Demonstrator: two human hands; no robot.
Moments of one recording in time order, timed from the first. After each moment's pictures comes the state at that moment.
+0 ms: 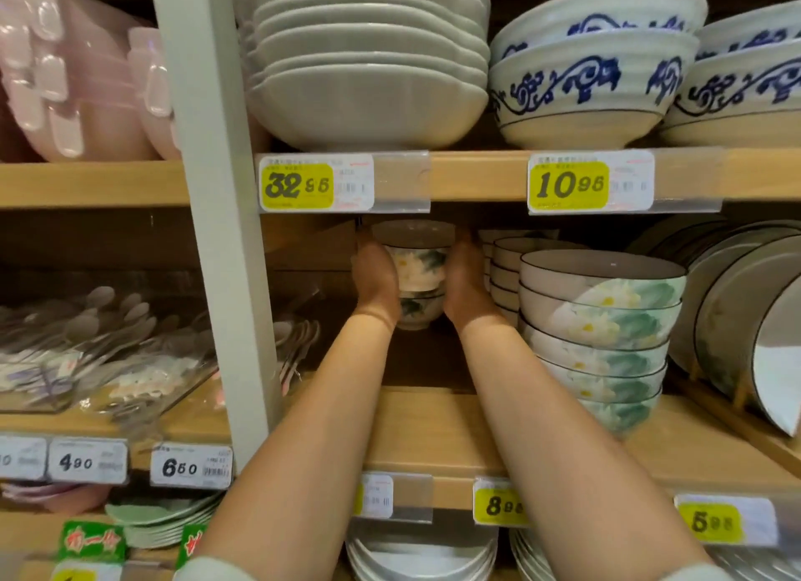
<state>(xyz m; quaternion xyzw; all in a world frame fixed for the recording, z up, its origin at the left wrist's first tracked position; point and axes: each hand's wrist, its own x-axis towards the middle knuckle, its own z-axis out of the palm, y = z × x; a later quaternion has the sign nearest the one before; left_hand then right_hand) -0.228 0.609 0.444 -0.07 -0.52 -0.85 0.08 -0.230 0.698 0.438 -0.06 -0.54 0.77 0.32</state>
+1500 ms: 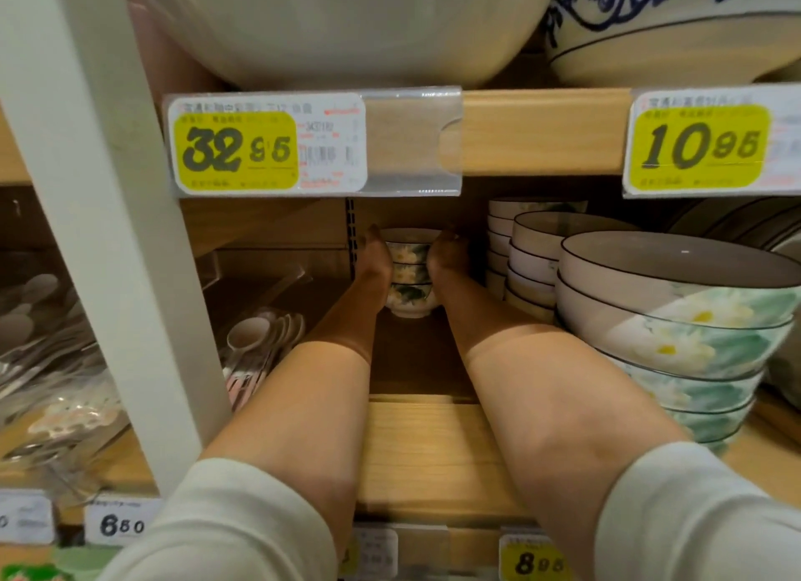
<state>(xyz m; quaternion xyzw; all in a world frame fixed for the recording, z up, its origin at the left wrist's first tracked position) -0.346 0.627 0.404 -0.02 -0.64 -0.77 0.02 -0.355 0.720 0.401 -0.22 -0.69 0.63 0.28</state>
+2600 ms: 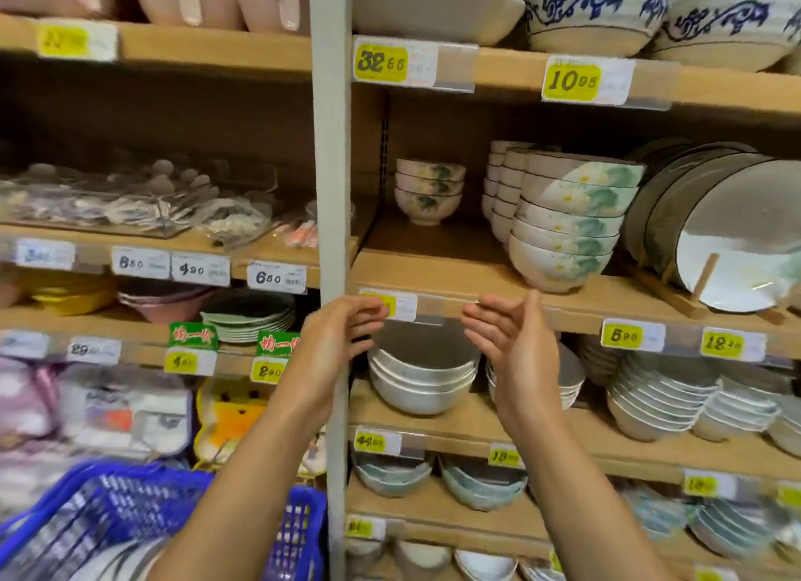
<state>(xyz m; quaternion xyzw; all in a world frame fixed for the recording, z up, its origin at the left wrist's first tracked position) 0.030 0.468 0.309 -0.05 -0.62 -0.78 0.00 0.063 0.647 0.308 -0.09 -0.55 0.80 0.25</state>
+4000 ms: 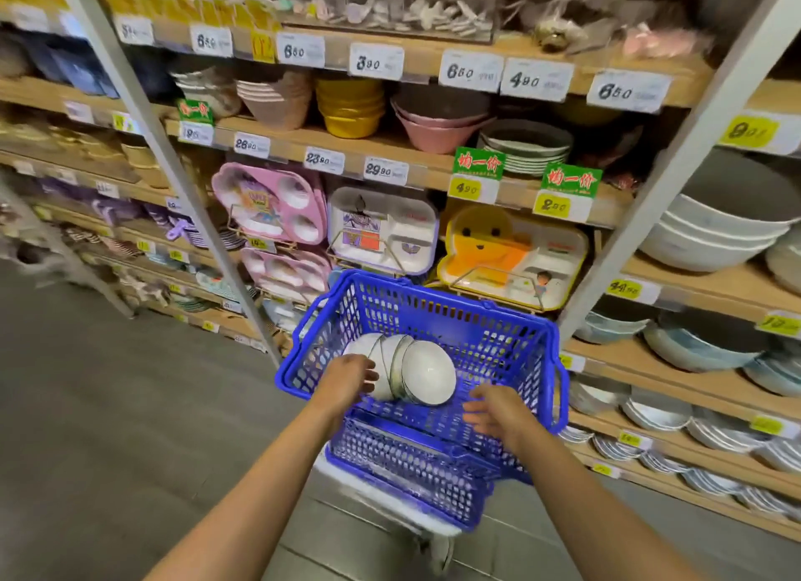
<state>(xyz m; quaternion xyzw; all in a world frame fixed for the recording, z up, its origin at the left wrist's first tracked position) 0.129 0.087 0.063 0.25 -0.73 -0.62 -0.16 0.120 0.324 0.005 -0.30 -0.70 0.60 -0.25</state>
